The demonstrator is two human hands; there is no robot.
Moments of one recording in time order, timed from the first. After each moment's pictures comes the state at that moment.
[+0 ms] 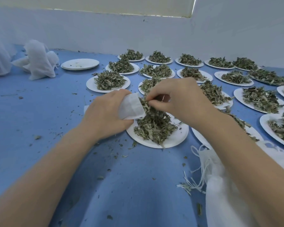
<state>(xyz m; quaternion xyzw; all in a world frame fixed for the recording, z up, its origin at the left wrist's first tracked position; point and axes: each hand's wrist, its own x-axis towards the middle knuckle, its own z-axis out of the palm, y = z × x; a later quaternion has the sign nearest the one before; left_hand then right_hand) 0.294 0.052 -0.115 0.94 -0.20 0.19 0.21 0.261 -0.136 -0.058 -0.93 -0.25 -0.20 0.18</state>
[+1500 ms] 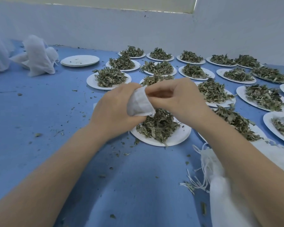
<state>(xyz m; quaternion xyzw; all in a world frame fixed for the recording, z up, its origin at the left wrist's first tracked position) 0.284 0.037 -0.113 0.89 -0.24 0.26 0.30 0.265 -0.129 -0.075 -0.84 -0.17 -0.11 0.50</state>
